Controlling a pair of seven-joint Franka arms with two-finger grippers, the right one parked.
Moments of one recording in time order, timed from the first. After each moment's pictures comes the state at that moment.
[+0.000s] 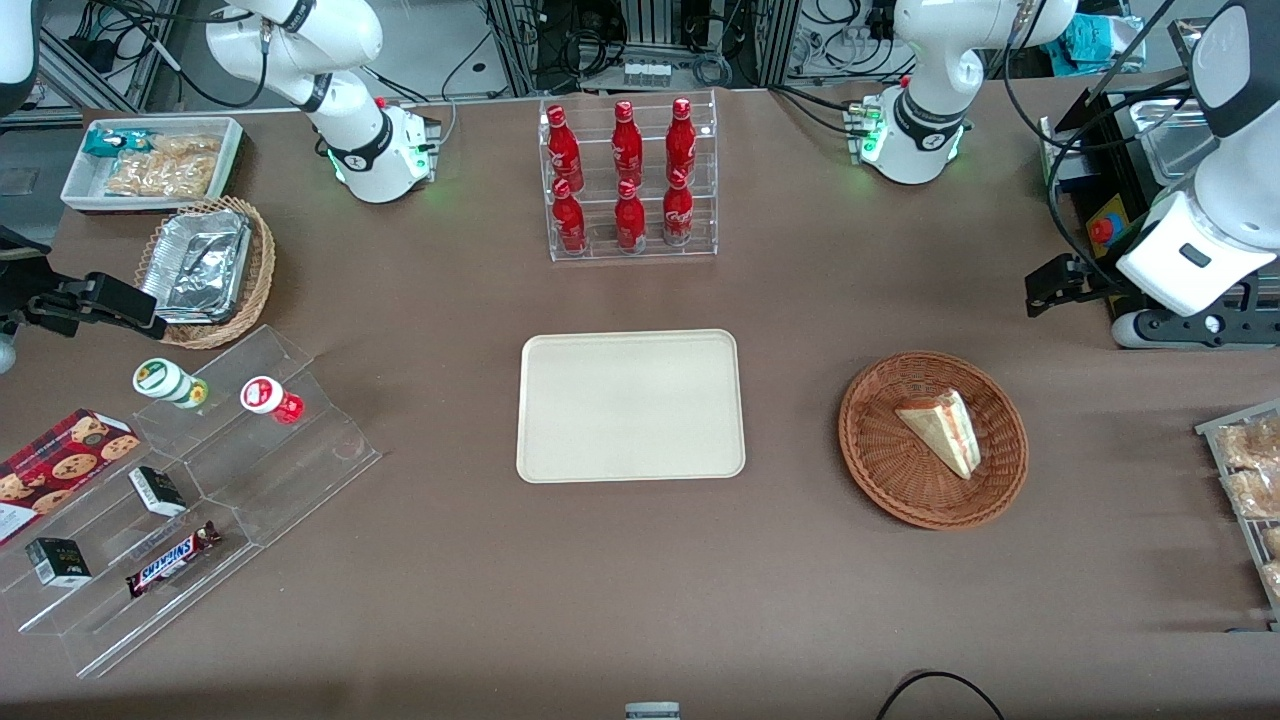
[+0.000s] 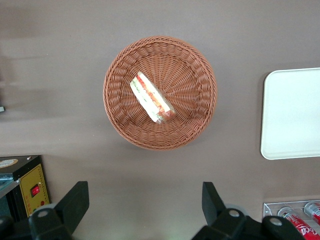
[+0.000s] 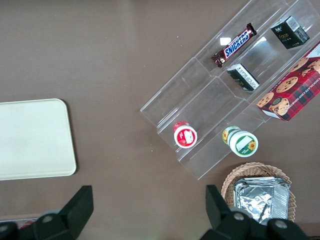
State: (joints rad) arm -0.04 0.03 -0.06 -1.61 -0.01 1.58 -0.05
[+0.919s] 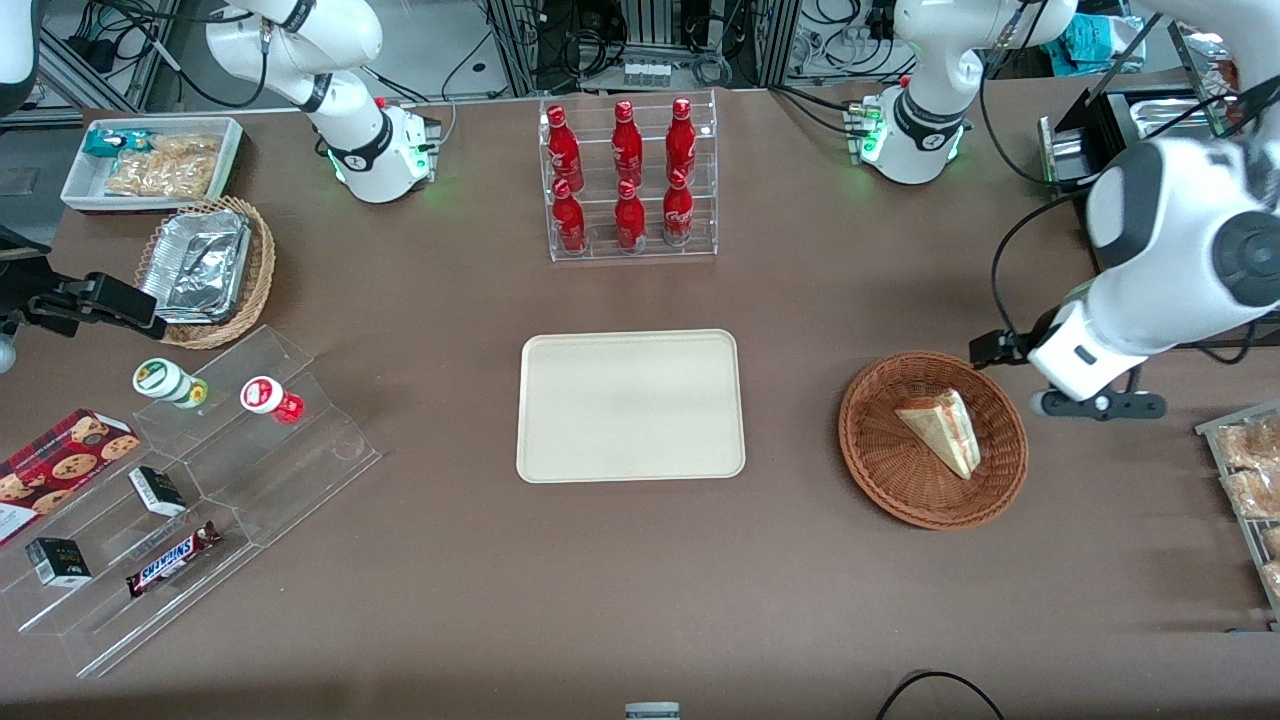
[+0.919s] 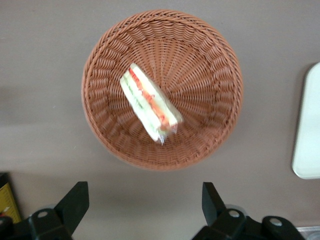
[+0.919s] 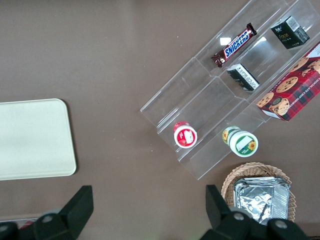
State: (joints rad) arm -0.04 0.13 -0.06 -1.91 0.00 1.92 -0.04
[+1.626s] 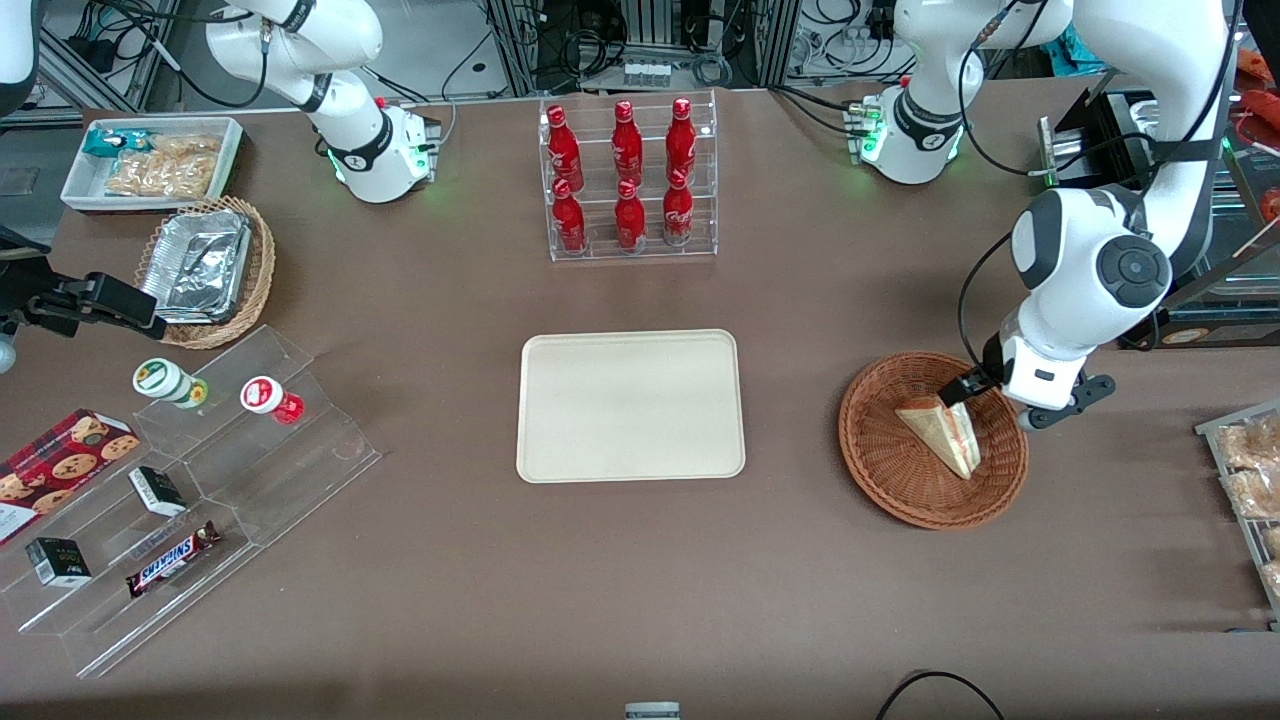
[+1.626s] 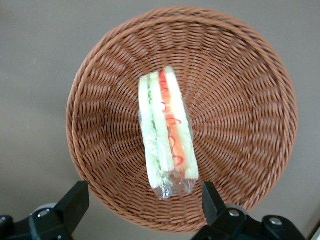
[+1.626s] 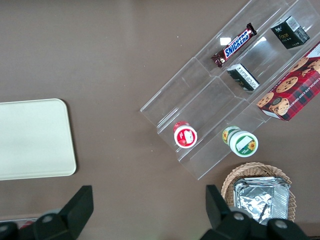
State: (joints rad) arm -0.04 0.14 -0.05 -2.20 0.00 2.35 -0.64
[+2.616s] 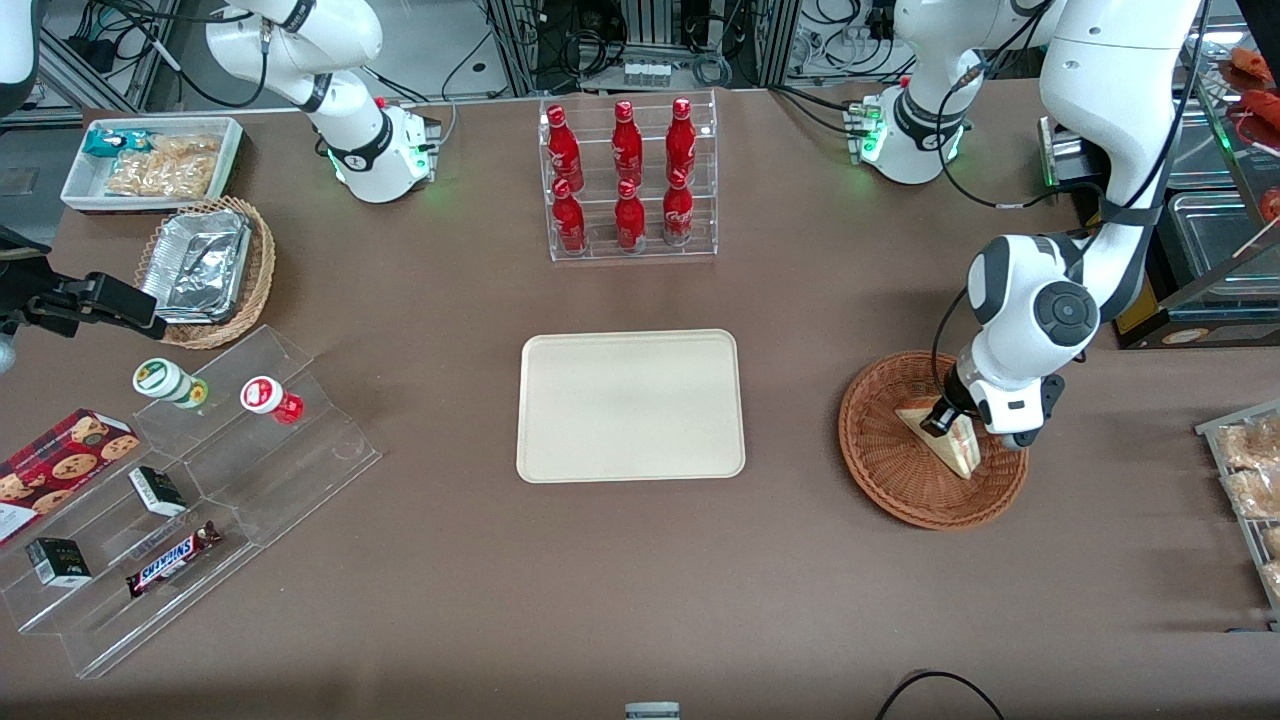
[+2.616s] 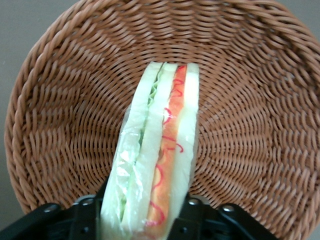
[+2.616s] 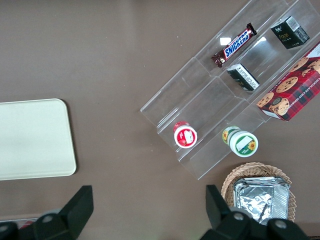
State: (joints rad) arm -0.06 0.31 -0.06 -2.20 0.00 2.53 -0.96
